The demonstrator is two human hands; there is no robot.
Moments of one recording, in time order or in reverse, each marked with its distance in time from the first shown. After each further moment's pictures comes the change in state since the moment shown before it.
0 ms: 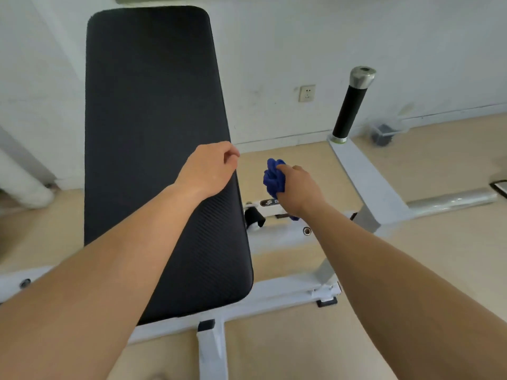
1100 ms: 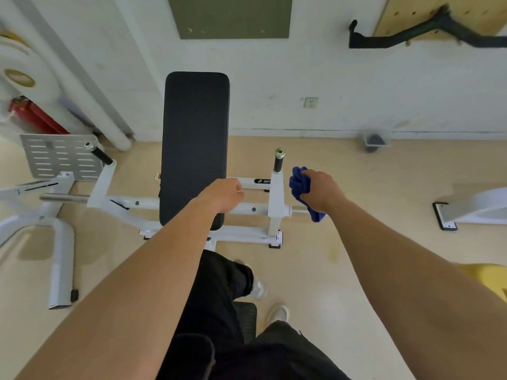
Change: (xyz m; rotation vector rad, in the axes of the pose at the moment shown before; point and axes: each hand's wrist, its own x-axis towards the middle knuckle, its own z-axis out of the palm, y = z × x) left_hand -0.098 0.397 -0.251 0.033 -0.519 -0.540; right_hand -0.165 -0.003 -0.494 -0.053 -0.374 -0.075
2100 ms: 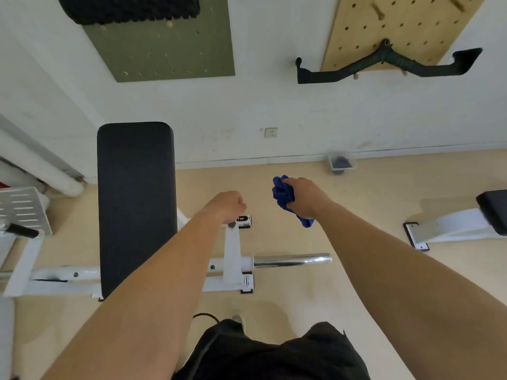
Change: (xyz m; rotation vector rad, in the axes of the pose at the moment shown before) left_hand 0.208 0.193 -0.038 -0.018 -0.102 0.013; right_hand 0.175 0.121 -0.136 -0.013 -0.040 -0.046
